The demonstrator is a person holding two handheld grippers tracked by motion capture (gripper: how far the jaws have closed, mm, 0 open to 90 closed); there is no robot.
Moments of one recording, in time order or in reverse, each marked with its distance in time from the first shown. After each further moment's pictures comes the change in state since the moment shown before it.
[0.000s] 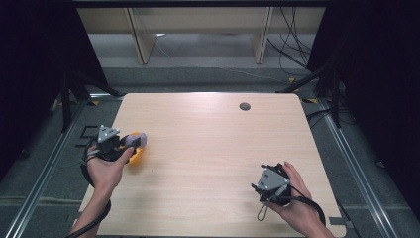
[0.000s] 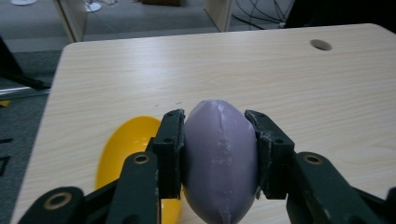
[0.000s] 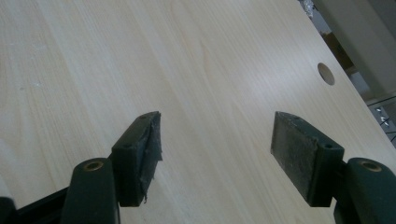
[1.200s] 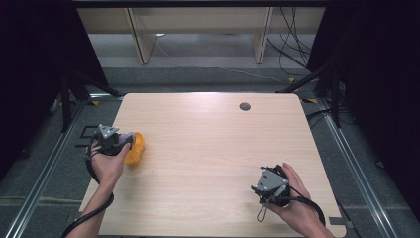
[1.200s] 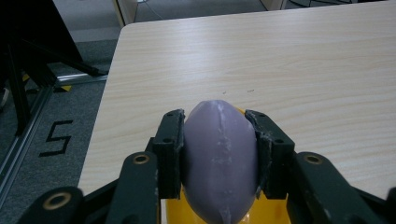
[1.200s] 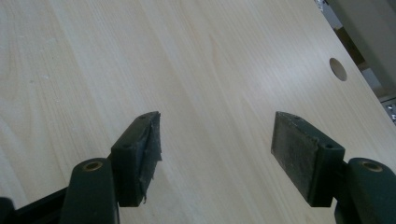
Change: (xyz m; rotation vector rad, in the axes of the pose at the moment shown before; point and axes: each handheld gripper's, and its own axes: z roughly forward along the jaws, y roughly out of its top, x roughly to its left) left arm 0.032 -0.017 0.046 0.034 0.176 0.007; right arm 0.002 -0.001 0.002 0.027 0.040 0.002
